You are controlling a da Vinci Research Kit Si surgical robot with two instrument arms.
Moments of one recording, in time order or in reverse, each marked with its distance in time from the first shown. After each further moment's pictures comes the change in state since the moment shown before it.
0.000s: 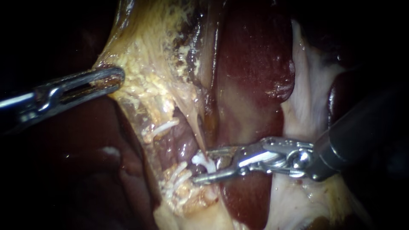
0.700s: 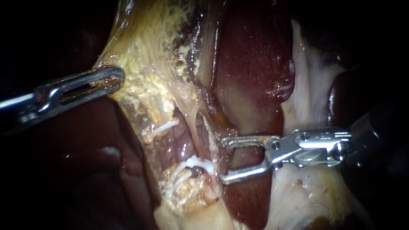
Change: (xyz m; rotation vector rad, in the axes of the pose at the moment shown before) right arm 0.004 -0.002 -0.007 0.029 0.047 -0.161; left arm 0.000 0.000 0.000 -0.001 0.000 0.000
